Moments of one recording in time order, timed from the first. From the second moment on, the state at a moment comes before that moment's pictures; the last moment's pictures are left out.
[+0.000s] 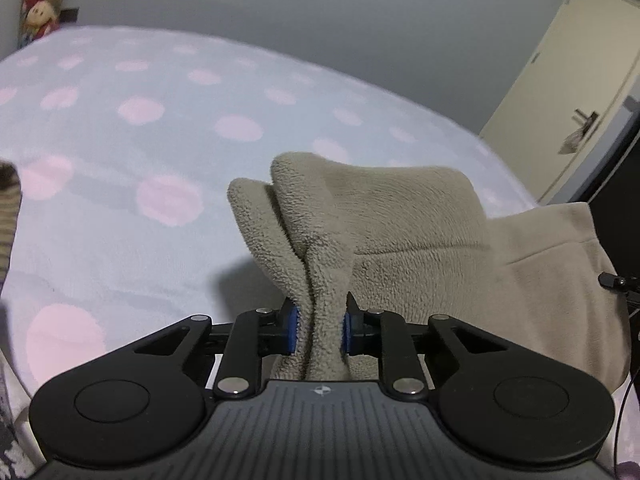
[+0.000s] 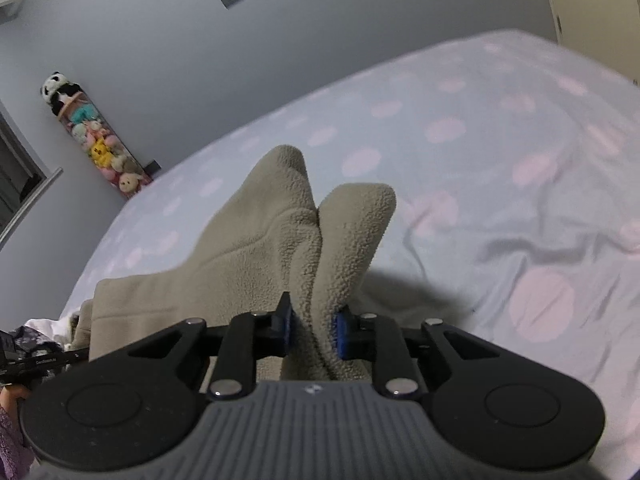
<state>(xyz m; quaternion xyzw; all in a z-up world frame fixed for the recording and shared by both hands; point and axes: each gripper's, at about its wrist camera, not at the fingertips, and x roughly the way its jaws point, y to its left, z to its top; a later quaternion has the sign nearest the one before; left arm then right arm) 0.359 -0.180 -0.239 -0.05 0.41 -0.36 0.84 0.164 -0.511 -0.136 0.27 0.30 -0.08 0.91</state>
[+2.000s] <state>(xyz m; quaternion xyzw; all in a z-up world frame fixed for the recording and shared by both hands) -0.048 -0.634 -0.261 0.19 0.49 -0.66 0.54 -0.303 -0.840 -0.101 0.21 0.26 -0.50 0.80</state>
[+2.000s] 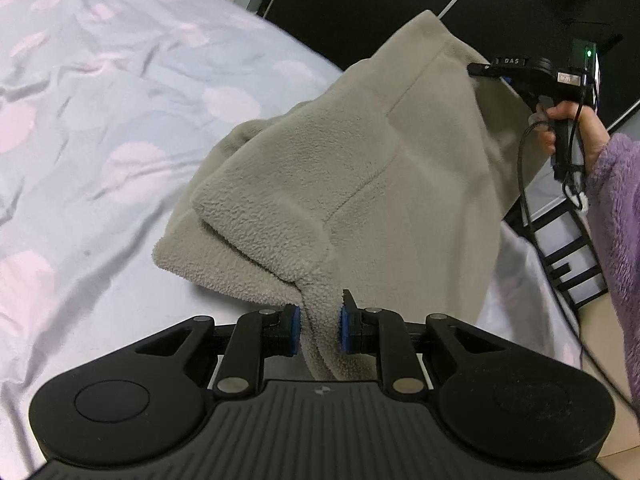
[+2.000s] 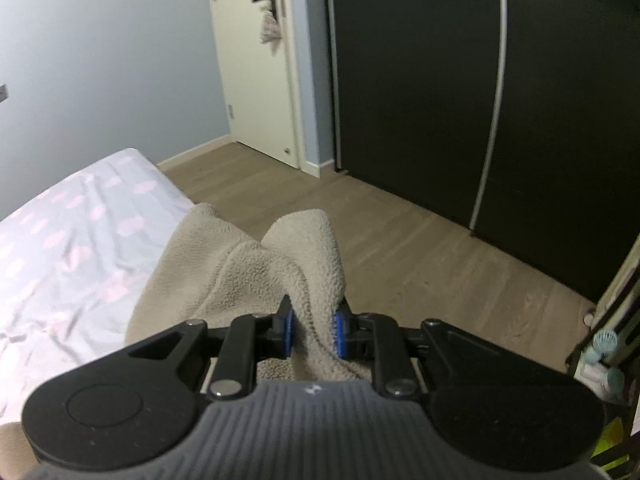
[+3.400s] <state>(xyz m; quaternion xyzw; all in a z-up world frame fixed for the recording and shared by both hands) -0.054 -0.713 -0.265 0.22 0.43 -0.67 0.56 -0.254 -0.788 -0.199 0.25 0.35 -0.41 0.80</state>
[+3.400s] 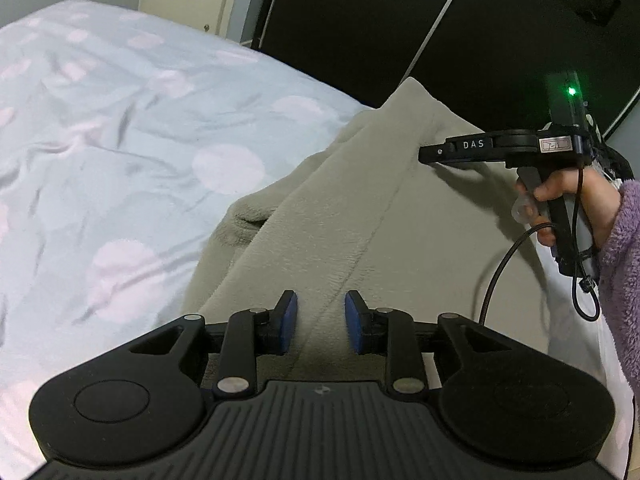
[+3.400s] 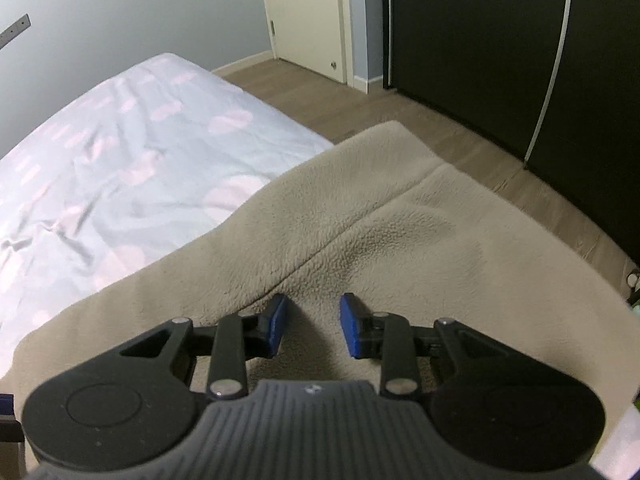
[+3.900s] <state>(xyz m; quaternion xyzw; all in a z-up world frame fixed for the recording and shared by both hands) -0.049 -0.710 -0.257 0.23 0.43 -0.66 0.57 -0.239 -0.798 -0.195 0.26 0.37 -0.44 0.78</state>
